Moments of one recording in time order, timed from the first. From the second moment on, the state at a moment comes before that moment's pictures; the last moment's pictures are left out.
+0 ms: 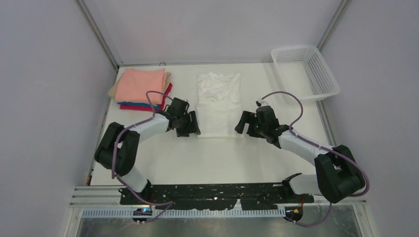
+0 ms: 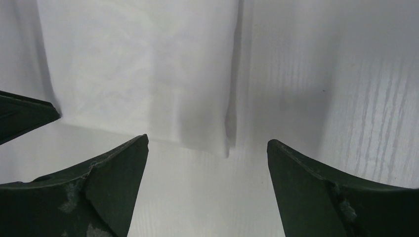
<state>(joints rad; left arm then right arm) -0.47 1.61 0.91 -0.32 0.16 -0.63 0.42 1.31 0.63 -0.06 -0.07 0.58</state>
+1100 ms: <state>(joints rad) -0.52 1.71 0.92 -0.26 0.22 -0.71 0.42 1.38 0.54 0.02 -0.06 0.70</state>
